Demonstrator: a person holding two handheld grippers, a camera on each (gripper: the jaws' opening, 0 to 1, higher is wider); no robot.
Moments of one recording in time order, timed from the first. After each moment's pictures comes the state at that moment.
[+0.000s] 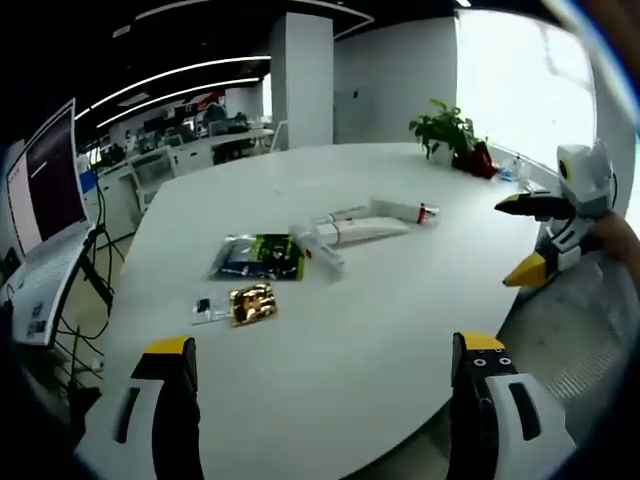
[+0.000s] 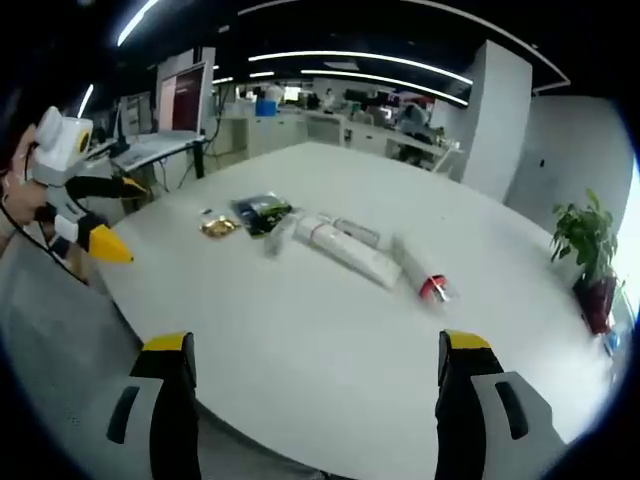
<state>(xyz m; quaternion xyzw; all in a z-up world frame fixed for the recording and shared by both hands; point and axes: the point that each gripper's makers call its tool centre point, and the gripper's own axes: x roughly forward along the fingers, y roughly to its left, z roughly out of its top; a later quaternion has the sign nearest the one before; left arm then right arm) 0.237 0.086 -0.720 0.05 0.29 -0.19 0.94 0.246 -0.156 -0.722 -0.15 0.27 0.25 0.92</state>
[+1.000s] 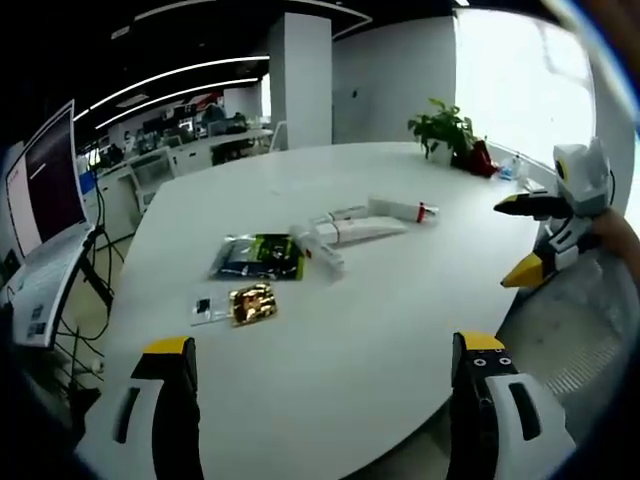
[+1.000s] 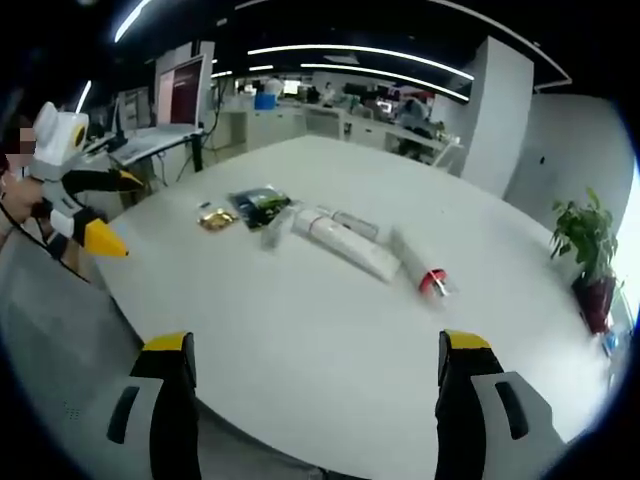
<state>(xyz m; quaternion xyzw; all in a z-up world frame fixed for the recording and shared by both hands) 0.236 0.084 -0.721 0.06 0.29 -0.19 0.94 0.248 -0.159 -0.728 -0.16 0.29 0.25 0.91</state>
